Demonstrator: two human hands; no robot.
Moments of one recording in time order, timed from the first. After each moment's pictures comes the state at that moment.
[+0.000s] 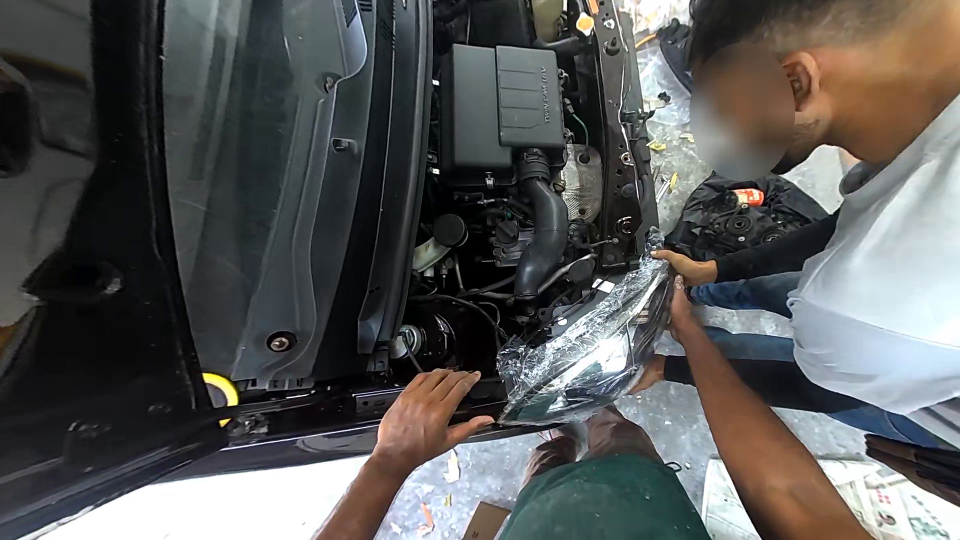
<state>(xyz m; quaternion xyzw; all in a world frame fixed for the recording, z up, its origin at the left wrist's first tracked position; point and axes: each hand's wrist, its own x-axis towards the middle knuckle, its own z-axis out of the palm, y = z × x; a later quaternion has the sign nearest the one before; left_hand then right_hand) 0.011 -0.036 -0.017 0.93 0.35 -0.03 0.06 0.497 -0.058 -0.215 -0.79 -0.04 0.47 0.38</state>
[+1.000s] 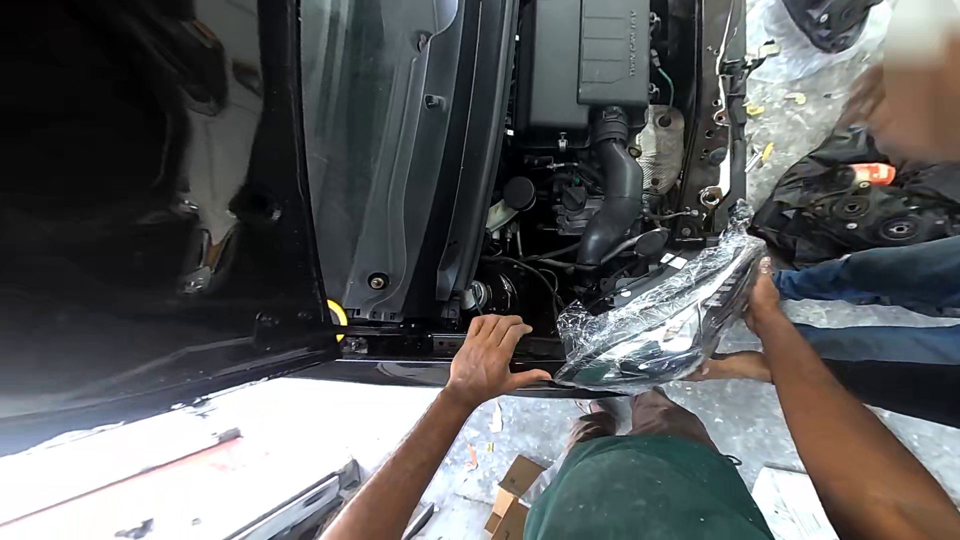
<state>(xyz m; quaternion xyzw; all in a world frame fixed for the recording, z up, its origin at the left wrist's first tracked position) 0.011 -0.038 -0.009 0.91 0.40 0.01 0.05 0.496 -0.062 -0.227 -0.79 -0.05 0.46 0.39</state>
